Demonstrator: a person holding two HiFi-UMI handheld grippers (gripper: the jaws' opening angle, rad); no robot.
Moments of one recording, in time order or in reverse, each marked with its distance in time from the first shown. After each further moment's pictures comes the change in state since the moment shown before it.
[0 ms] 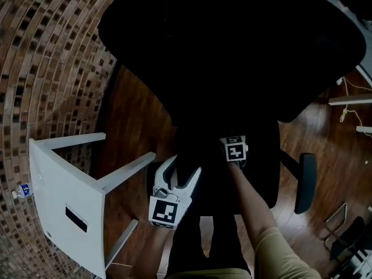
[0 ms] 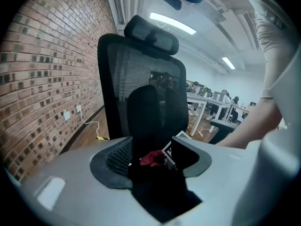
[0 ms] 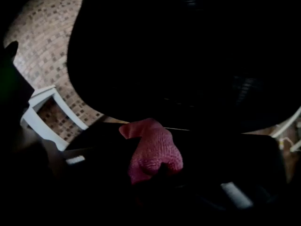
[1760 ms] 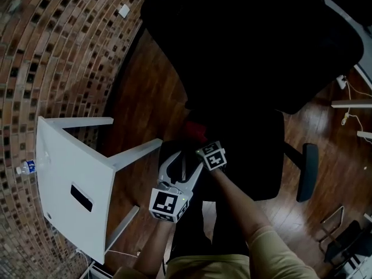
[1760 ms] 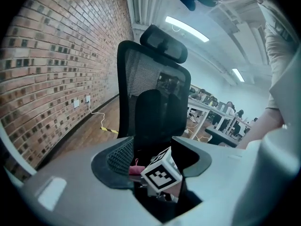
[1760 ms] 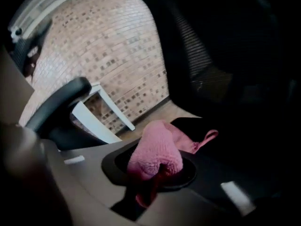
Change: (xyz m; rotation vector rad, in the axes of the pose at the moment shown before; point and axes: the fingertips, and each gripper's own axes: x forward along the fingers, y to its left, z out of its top) left arm -0.061 -0.007 -0.017 -0.160 0.013 0.021; right arm -0.025 0.200 -0.034 -0.135 0.006 0.401
